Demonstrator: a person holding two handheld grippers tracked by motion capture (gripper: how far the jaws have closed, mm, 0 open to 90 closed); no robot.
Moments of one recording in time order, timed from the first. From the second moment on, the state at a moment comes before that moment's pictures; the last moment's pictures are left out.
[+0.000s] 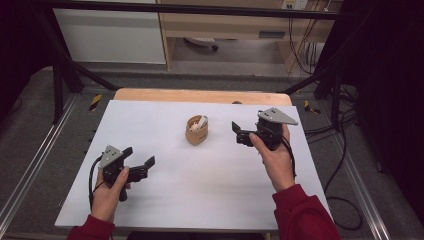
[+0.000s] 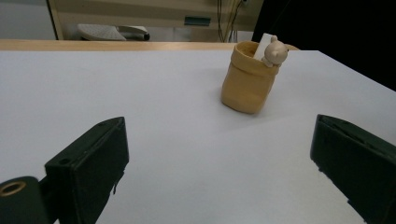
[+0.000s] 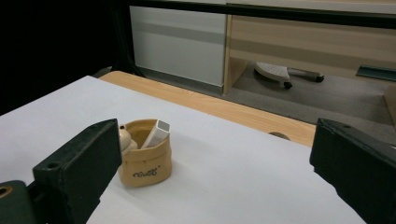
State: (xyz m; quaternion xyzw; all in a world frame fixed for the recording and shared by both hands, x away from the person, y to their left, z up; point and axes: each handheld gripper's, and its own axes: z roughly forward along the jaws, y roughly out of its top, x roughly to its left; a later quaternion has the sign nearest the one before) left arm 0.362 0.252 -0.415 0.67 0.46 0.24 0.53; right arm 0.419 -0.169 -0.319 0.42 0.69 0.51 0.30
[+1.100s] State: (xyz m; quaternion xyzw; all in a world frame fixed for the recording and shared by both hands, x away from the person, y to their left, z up) left arm 0.333 0.275 -0.415 0.69 0.45 0.23 0.51; right arm 0.349 -0.247 -0.400 0.44 0.68 0.49 0.33
